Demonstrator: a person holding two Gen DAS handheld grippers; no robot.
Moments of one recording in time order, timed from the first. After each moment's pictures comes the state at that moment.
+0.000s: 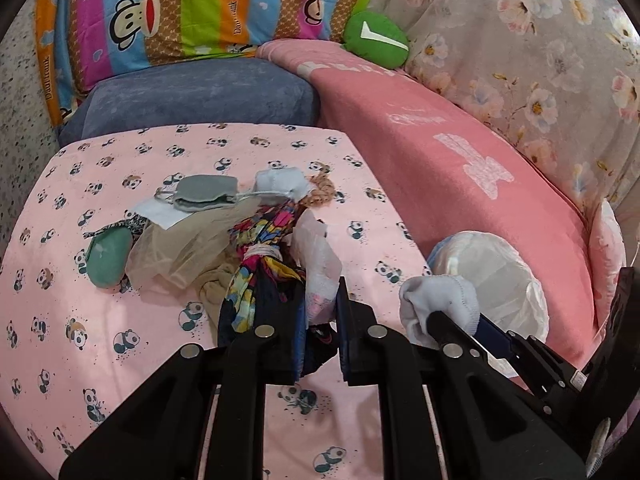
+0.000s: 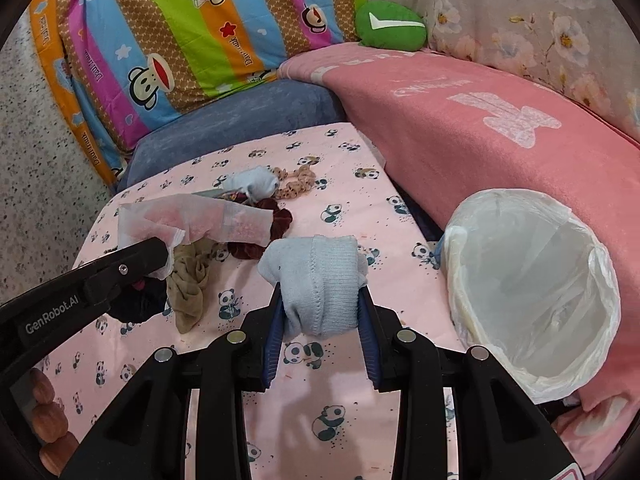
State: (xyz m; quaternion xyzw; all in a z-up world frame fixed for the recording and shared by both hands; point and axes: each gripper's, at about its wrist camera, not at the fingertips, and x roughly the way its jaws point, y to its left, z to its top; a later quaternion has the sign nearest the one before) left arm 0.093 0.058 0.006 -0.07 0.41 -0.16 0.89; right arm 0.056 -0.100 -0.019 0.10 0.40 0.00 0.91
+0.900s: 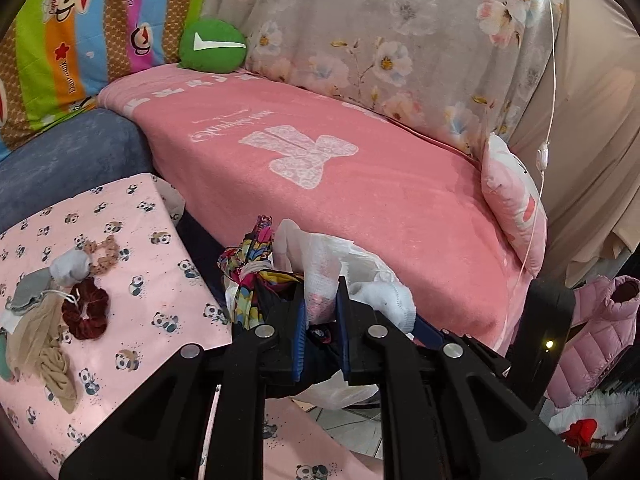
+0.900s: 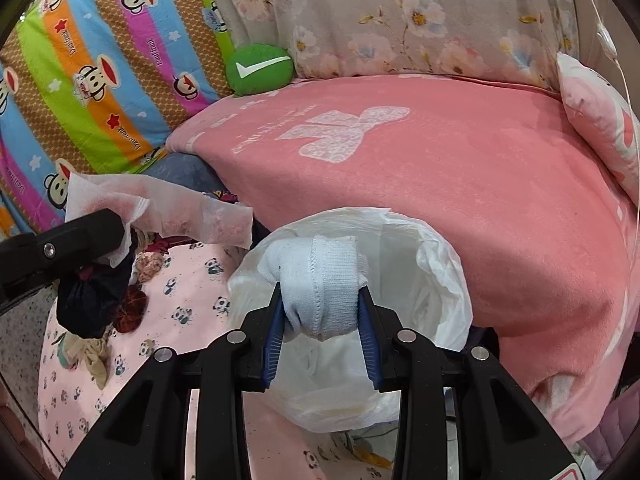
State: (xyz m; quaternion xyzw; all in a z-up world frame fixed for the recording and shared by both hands) left arm 0.060 -0.143 0.065 0.00 0.37 -0.37 0.85; right arm 0.004 -0.280 -0.012 0.19 0.34 -0.15 0.91
